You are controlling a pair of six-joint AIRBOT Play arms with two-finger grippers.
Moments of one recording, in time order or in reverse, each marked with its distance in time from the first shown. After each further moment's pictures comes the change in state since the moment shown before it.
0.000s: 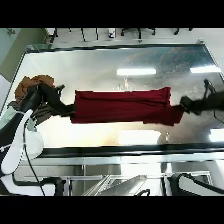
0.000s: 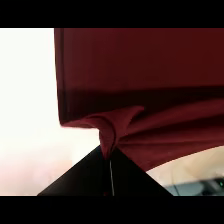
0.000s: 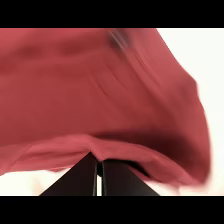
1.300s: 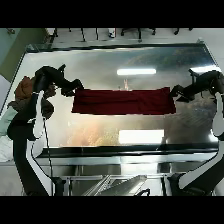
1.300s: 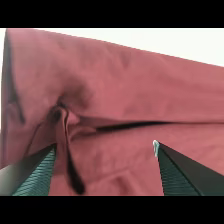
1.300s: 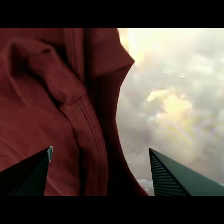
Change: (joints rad) left arm 0.068 -0.478 0.655 -0.238 0.002 -0.048; right arm 0.002 -0.588 0.613 -0.100 -0.290 -0.020
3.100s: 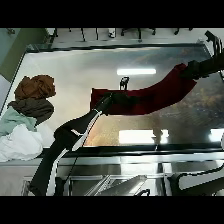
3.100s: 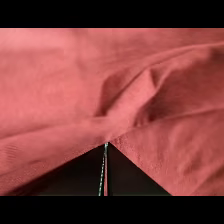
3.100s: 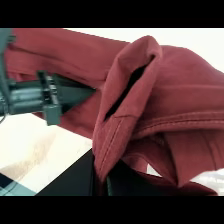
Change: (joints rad) left arm -0.655 -0.197 -0.021 -0.163 -0.684 0.079; right arm 0.040 0.274 0.243 0.167 -0.274 -0.089
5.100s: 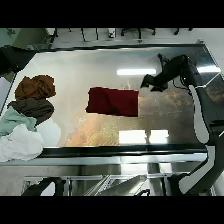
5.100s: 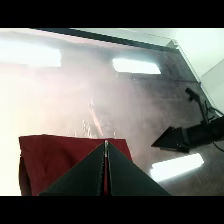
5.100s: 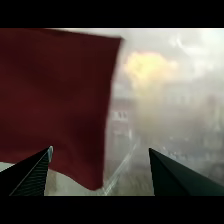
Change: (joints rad) left arm 0.809 1.247 -0.467 -0.147 0.459 0.215; right arm 0.336 -0.200 -0.168 -0.198 0.282 0.370
